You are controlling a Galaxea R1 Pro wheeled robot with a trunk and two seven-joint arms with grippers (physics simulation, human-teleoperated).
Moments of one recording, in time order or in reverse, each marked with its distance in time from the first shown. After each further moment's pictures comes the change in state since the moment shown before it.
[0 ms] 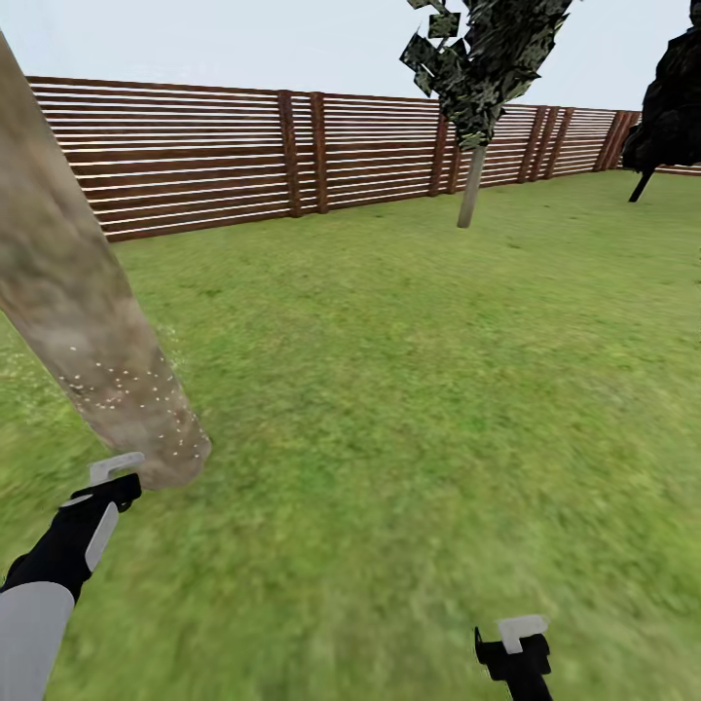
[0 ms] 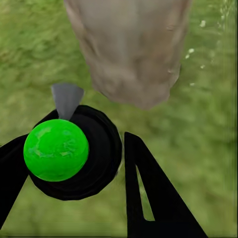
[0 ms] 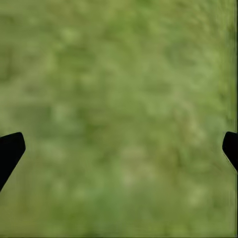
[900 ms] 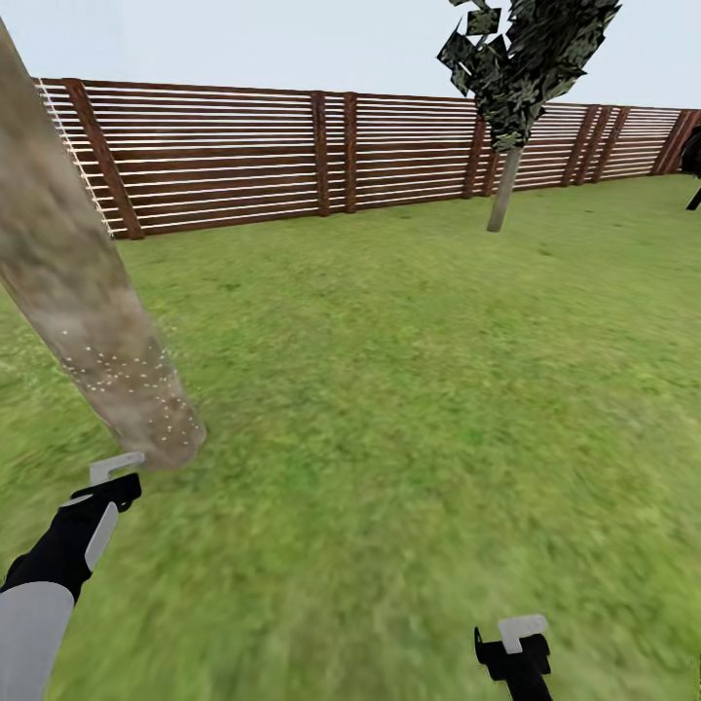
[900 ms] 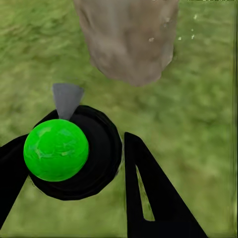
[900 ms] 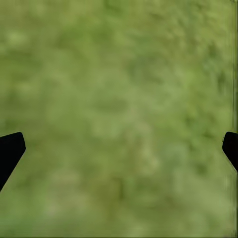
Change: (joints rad) left arm 0.000 0.000 0.000 -0.001 0.000 0.002 -0.001; right arm 0.000 0.000 0.000 0.000 0.000 0.000 0.000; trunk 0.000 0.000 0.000
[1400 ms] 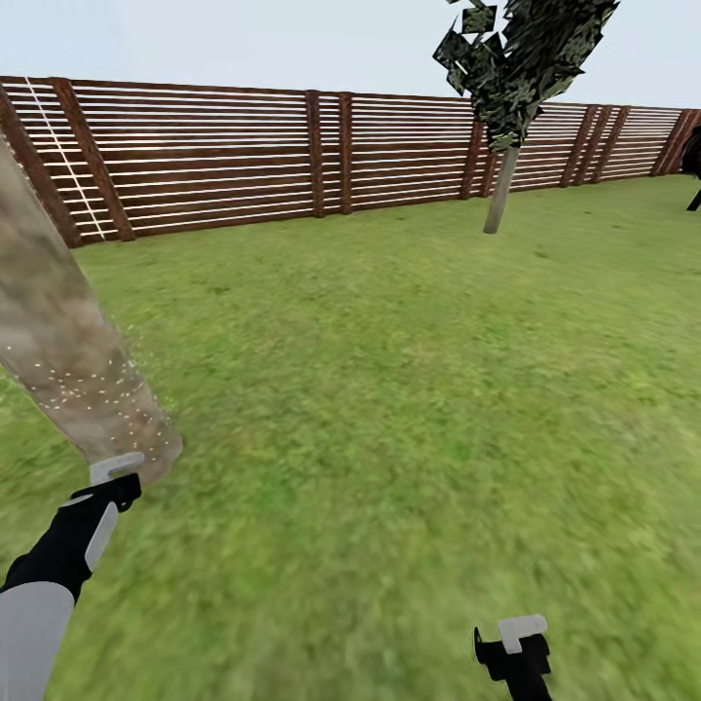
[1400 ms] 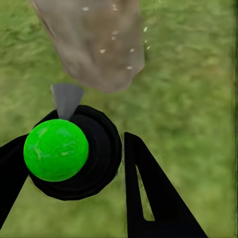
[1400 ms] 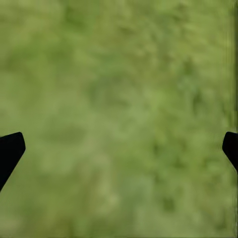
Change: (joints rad) left arm 0.000 0.000 0.000 0.000 0.001 0.001 0.000; right arm 0.000 0.001 0.000 0.000 0.000 0.000 0.000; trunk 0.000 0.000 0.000
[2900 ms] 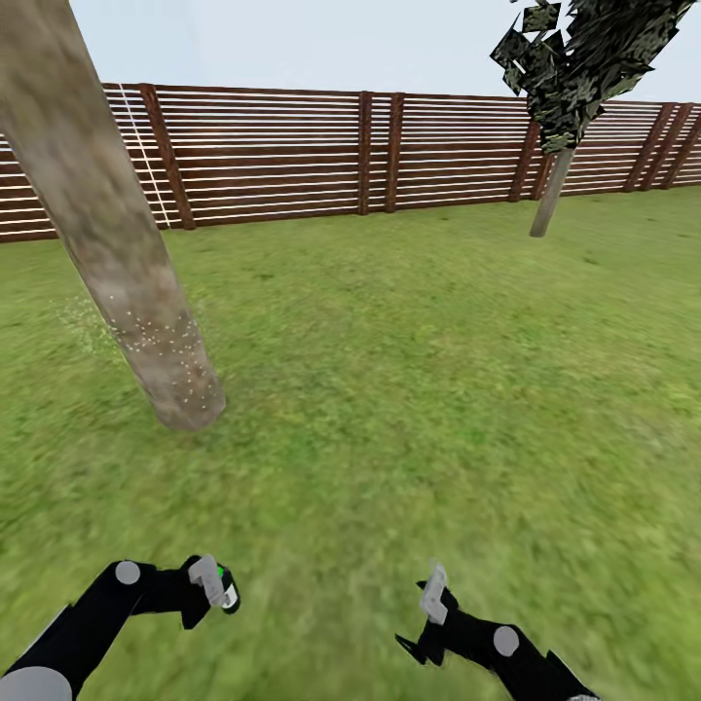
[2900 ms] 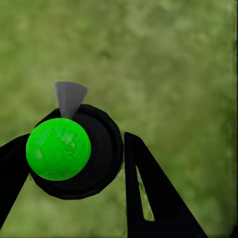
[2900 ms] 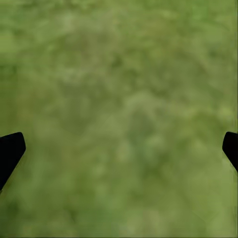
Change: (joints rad) left arm 0.223 -0.023 -0.277 -0.059 -0.667 -0.299 -1.082; right arm -0.020 0.009 0.241 -0.314 0.198 0.076 0.750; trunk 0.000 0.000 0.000
